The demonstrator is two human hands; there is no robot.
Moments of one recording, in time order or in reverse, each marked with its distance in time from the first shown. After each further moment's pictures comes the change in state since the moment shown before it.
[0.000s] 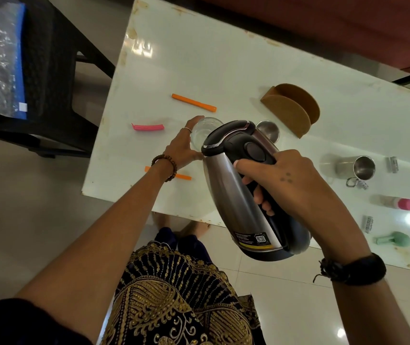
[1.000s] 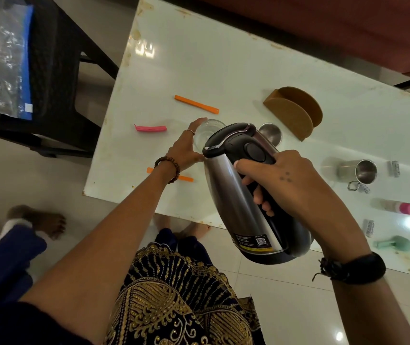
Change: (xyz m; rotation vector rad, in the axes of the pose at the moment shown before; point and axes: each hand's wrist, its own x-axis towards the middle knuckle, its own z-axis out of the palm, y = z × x) left_hand -0.001 0.002 0.001 -0.010 0.005 -0.024; right_hand 0.003 -0.007 0.001 0.006 -0.009 0.029
